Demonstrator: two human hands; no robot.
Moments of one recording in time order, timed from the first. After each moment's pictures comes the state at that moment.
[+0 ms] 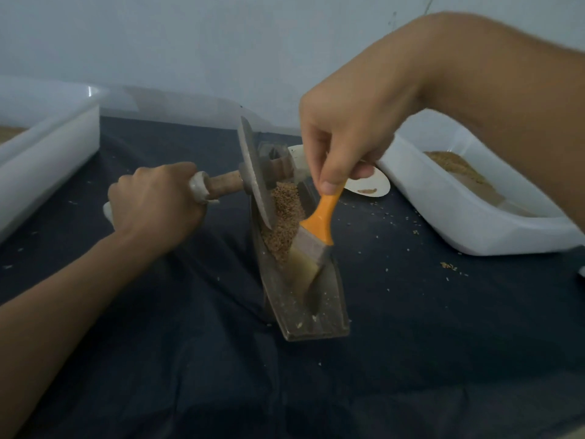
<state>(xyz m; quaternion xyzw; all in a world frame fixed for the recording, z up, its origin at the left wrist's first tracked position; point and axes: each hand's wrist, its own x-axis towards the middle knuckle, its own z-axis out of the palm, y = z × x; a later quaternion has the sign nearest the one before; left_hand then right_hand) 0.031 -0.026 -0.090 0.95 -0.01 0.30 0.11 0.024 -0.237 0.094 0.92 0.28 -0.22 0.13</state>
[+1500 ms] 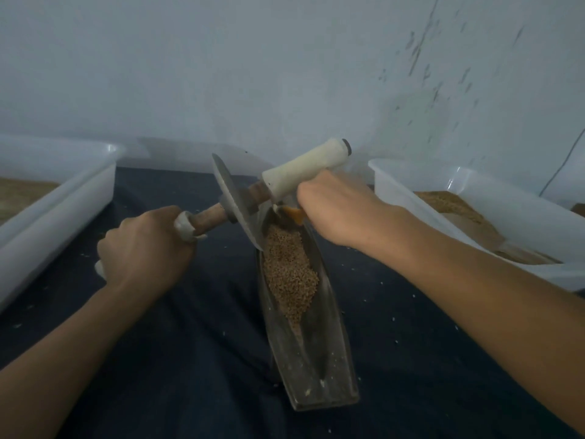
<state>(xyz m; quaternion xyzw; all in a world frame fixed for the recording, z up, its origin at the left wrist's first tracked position) 0.036 -0.014 -0.076 0.94 0.11 0.27 0.14 0.036 -0.244 0.016 0.95 0.26 0.14 0.10</state>
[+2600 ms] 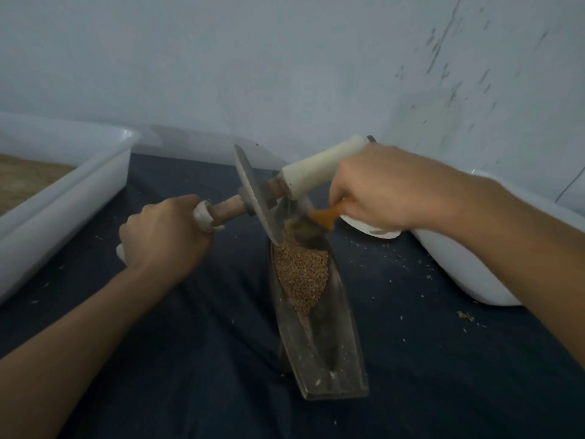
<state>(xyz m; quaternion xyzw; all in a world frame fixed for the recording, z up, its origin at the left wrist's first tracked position) 0.033 -0.018 -0.076 0.95 0.10 0.26 0.16 0.014 -0.255 0.054 0.96 0.25 0.08 0.12</state>
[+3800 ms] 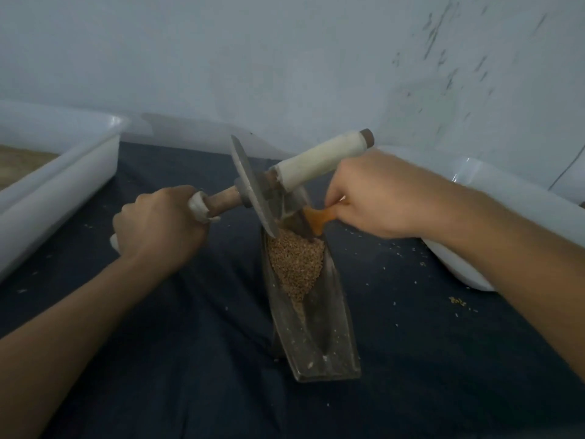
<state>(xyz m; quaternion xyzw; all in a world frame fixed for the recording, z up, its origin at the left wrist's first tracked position) 0.035 -0.019 -0.083 0.95 0.09 0.26 0.16 0.000 -0.261 0.037 0.97 0.23 0.07 0.07</state>
